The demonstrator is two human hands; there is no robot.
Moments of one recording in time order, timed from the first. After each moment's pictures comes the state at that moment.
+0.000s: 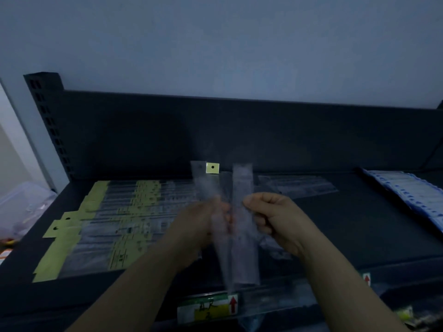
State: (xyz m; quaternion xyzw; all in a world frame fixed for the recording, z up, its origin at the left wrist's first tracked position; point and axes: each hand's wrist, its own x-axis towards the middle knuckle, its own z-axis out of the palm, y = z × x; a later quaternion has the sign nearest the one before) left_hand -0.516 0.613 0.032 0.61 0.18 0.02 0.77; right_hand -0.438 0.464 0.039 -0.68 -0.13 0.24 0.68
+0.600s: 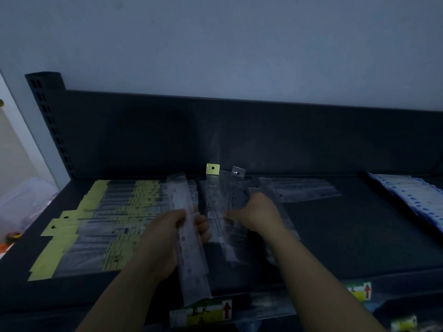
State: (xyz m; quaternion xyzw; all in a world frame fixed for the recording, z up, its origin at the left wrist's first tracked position) left_hand -0.533 0.630 0.023 0.44 0.25 0.09 0.86; right_hand -0.395 0.504 0.015 -0.94 -0.10 0.13 0.31
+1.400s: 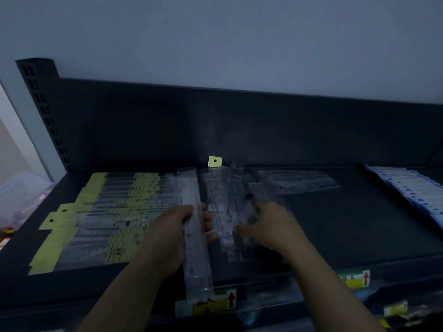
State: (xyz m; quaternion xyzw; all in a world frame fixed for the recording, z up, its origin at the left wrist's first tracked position) left_hand -0.531 0.632 0.010 0.47 0.25 0.07 0.85; right_hand -0.439 0.470 0.022 -0.96 -0.17 0.08 0.21
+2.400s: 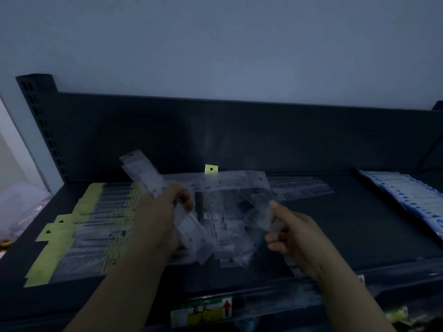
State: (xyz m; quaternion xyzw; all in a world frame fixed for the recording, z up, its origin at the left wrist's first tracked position) left_hand -0.516 0.634 0.047 0.40 0.22 0.27 0.85; right_hand -0.446 0.424 0.033 -0.66 -0.02 0.22 0.72
